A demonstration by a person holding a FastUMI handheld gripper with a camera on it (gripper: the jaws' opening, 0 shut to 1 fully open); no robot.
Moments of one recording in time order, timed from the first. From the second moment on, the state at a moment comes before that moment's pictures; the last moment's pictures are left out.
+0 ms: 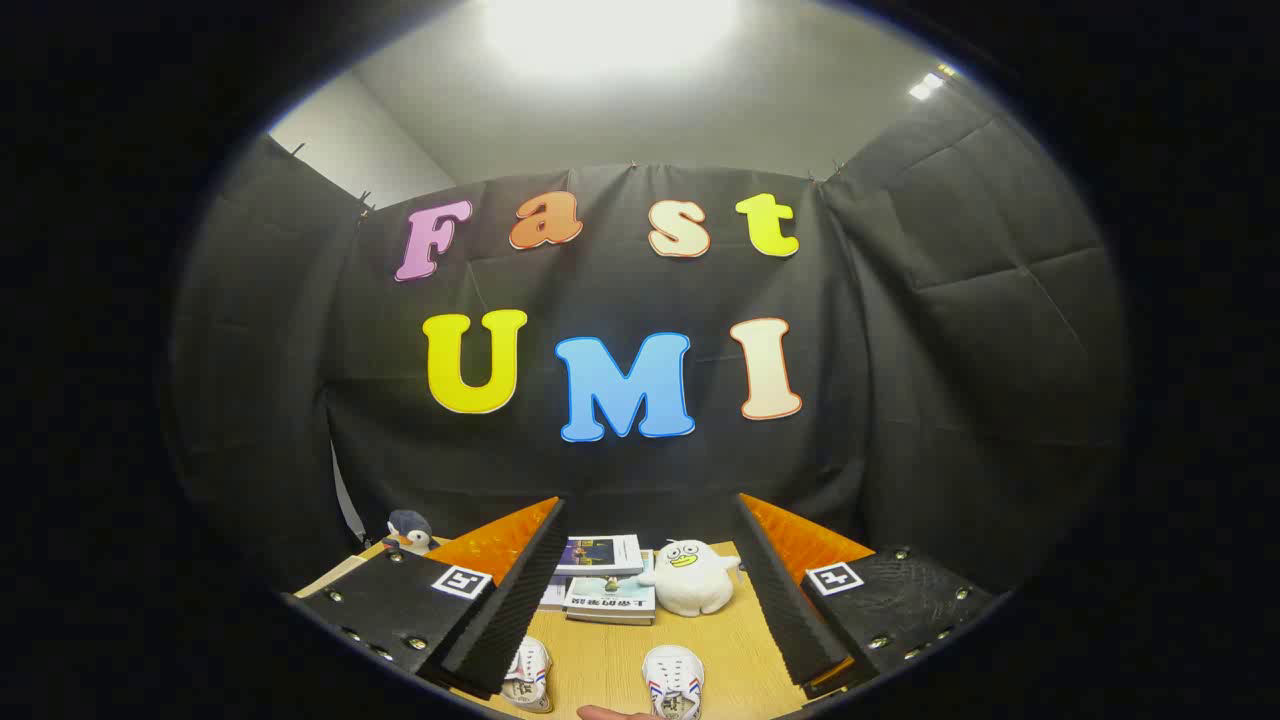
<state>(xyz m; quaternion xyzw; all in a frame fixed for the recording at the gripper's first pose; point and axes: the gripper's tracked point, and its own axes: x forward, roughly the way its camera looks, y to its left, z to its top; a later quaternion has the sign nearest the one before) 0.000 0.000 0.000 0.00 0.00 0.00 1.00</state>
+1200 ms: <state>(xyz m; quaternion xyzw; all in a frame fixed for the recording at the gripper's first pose) 0.051 0.006 -0.028 0.03 0.03 0.05 1.00</state>
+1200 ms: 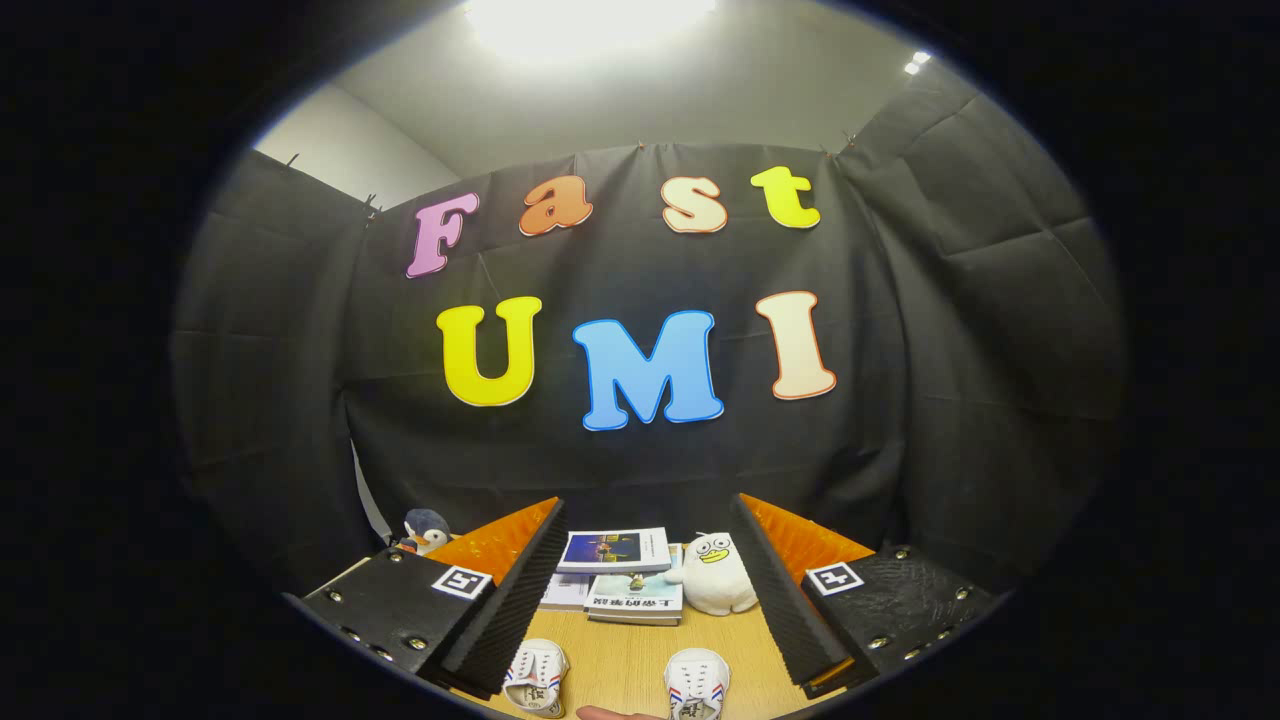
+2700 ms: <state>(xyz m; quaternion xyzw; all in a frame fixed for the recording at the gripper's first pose) 0.029 0.278 -0.280 0.25 0.43 0.35 0.79</state>
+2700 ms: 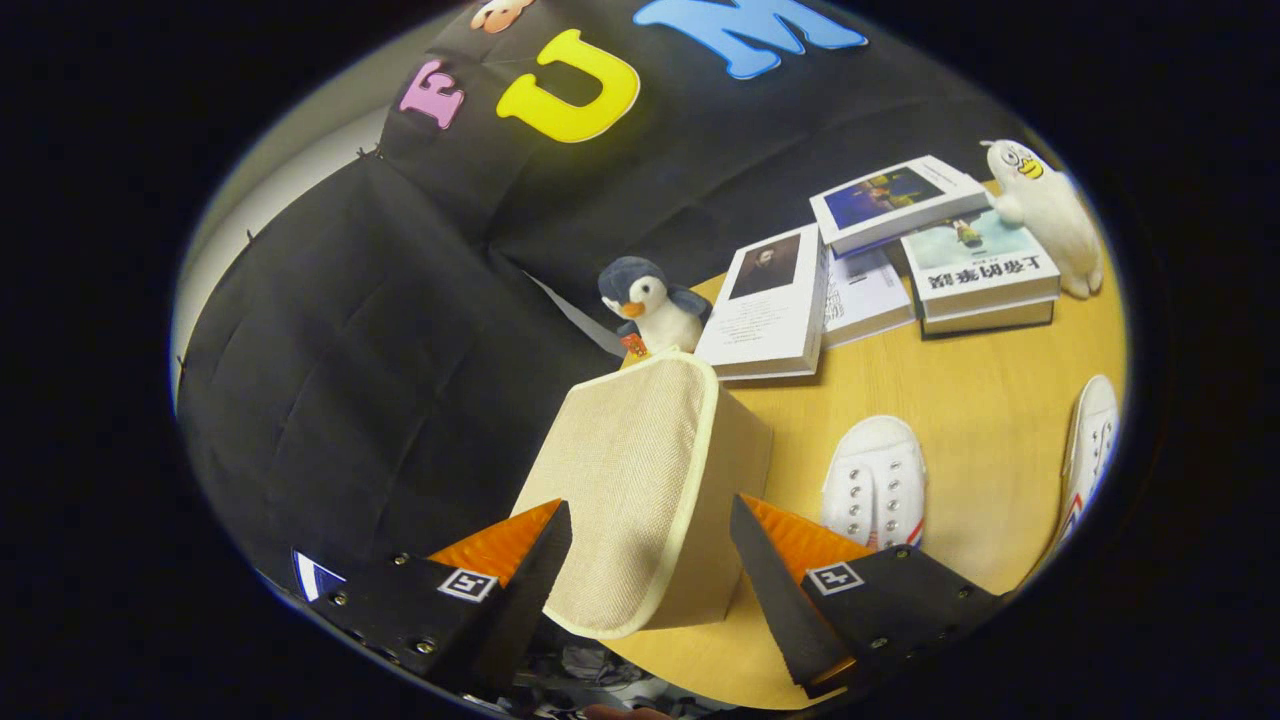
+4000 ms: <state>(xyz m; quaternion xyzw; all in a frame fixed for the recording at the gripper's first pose) 0.026 0.347 -0.195 0.29 0.42 0.45 0.73</state>
